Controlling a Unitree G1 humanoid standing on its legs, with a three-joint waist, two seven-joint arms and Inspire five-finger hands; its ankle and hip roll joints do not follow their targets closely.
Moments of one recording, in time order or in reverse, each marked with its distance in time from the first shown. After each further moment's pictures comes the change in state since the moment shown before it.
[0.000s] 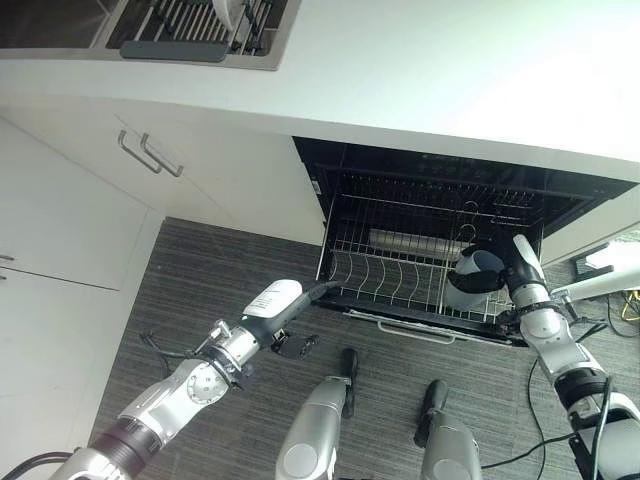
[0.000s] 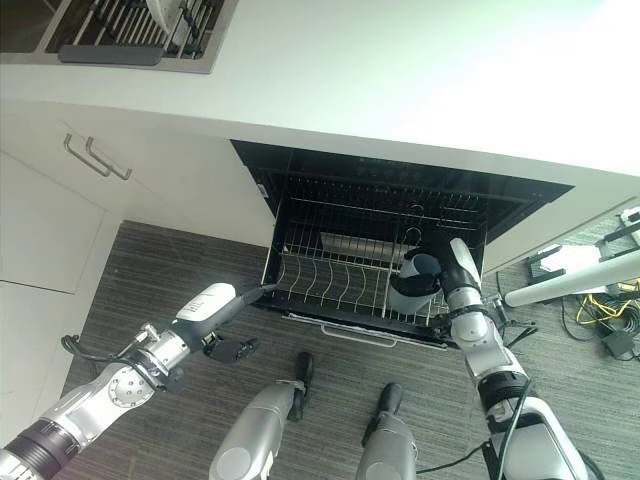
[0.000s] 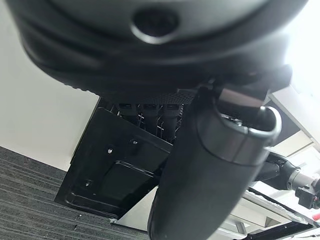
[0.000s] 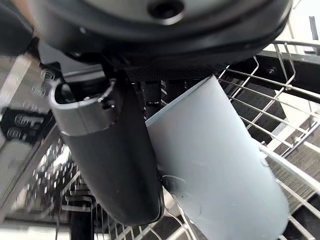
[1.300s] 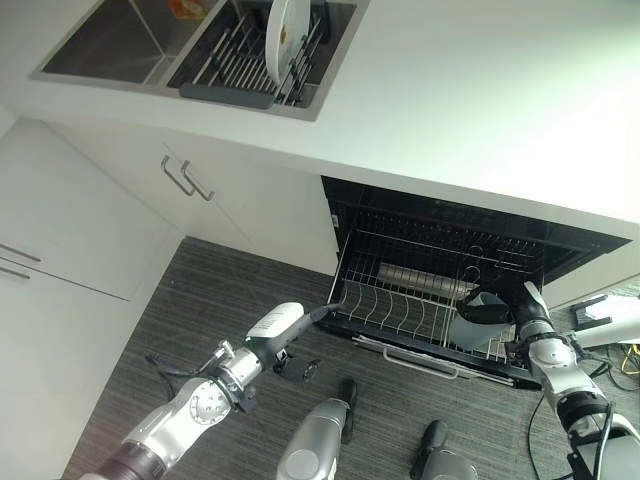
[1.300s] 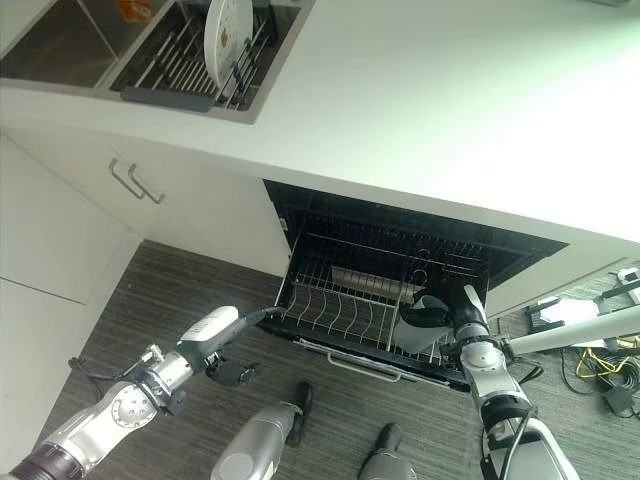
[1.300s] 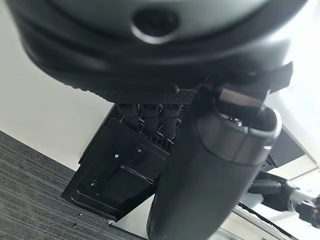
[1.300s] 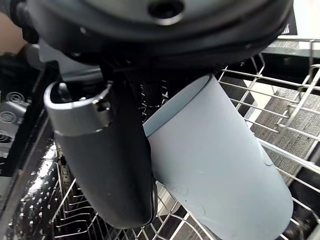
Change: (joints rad) left arm 0.072 -0.024 0.007 -0.029 -0.020 0.032 -0.086; right arm -0.005 0.096 -0.123 0.235 0.167 0.099 0.119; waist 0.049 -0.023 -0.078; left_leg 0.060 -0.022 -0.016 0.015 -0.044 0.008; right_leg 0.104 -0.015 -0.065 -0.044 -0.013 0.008
